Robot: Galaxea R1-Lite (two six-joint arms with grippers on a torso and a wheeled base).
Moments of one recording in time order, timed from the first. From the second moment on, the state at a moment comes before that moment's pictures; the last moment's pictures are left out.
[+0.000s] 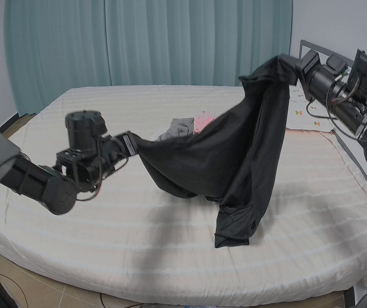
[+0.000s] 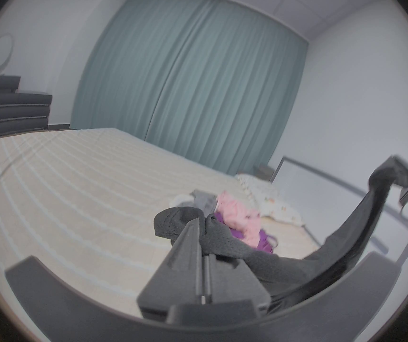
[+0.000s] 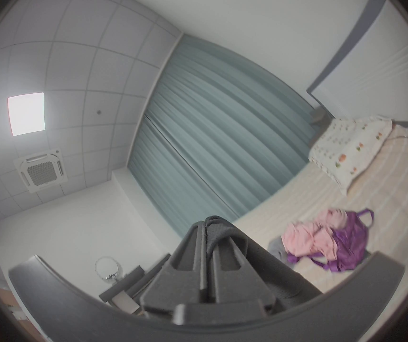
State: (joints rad) left arm -0.41 1.94 -0.96 -0.80 0.23 -0.43; right arm 0.38 1.70 -1.12 -0.84 0.03 0.76
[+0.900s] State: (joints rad) left arm -0.44 1.77 -0.69 -0.70 0.22 -0.77; right arm 0.39 1.73 -0.66 -0.92 0.15 0.87
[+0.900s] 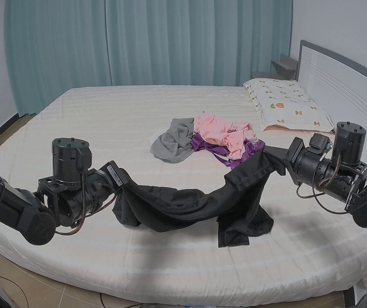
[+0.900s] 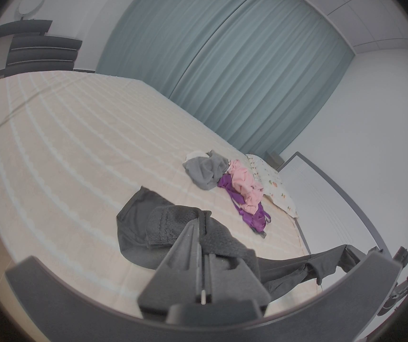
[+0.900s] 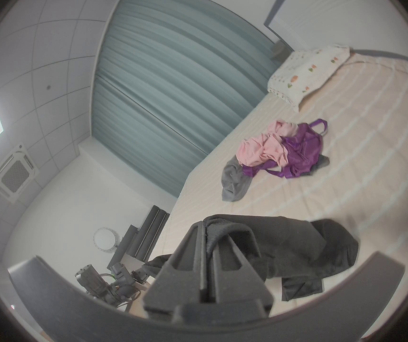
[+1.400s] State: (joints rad) left arm -0.46 1.79 -0.56 -0.71 0.19 -0.81; right arm 0.43 1.75 -0.52 -0.99 0.15 0.93
